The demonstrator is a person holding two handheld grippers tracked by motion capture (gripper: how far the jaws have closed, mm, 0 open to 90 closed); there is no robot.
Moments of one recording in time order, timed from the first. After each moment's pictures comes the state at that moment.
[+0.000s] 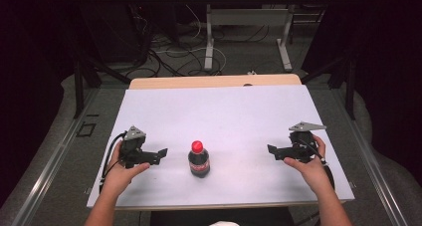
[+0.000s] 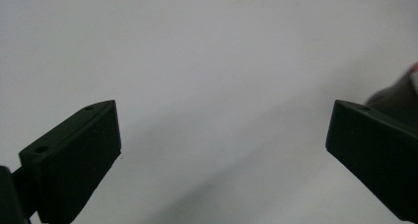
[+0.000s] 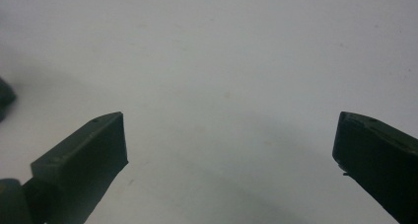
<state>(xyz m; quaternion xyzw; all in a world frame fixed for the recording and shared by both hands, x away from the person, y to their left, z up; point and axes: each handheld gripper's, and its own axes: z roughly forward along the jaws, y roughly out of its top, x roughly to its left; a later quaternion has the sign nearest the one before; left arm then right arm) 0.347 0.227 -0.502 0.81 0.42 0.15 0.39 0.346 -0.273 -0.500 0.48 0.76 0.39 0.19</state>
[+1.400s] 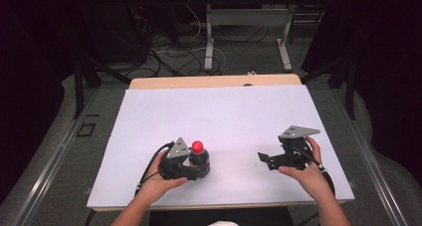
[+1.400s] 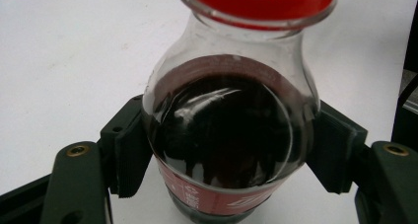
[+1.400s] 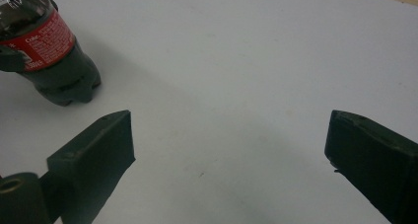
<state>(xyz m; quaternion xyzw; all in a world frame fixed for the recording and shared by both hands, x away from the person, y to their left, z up) 0.317 0.116 -0.512 0.85 0.26 0.12 0.45 0.317 -0.241 -0.474 0.40 0.80 0.41 0.17</state>
